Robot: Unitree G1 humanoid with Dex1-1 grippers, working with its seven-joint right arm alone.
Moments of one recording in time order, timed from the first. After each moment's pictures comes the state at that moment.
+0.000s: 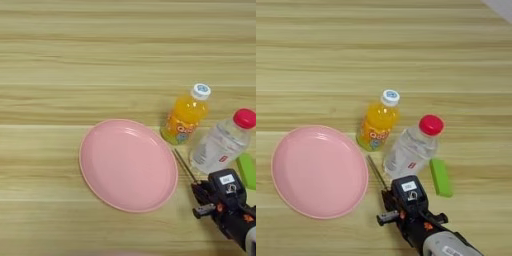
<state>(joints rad) 0.63 -0.35 -0.19 -0.80 0.04 0.75 0.38</state>
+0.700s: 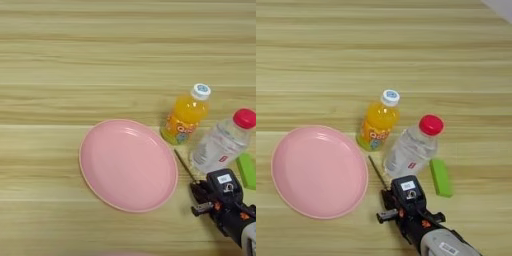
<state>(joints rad) 0.60 -0.35 -0.18 -0.70 0.04 0.69 0.38</state>
